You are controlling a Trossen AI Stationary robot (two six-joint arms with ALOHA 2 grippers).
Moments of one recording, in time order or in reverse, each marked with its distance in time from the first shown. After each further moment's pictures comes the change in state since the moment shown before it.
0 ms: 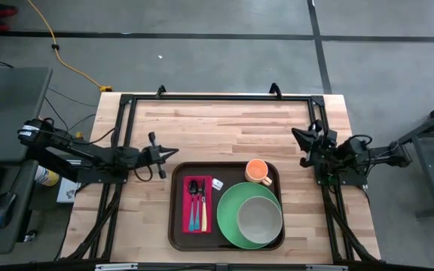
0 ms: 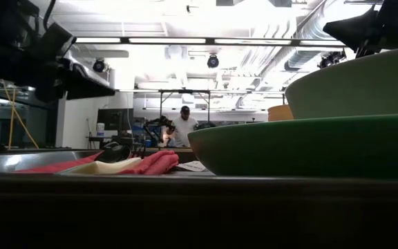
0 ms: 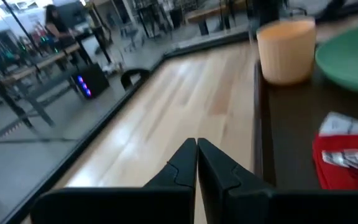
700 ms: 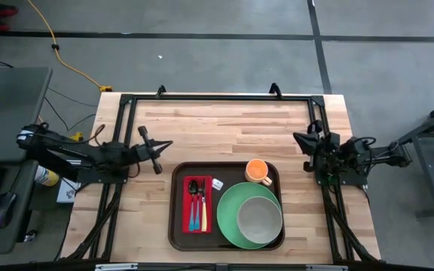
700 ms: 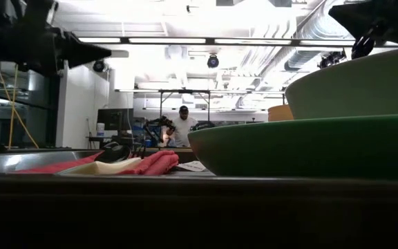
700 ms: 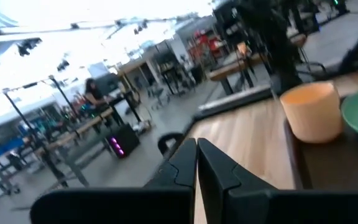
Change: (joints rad) left arm 0.000 -0.276 -0.001 0.035 0.004 0.293; right arm 0.001 -0.001 0.000 0.060 -0.153 -0.064
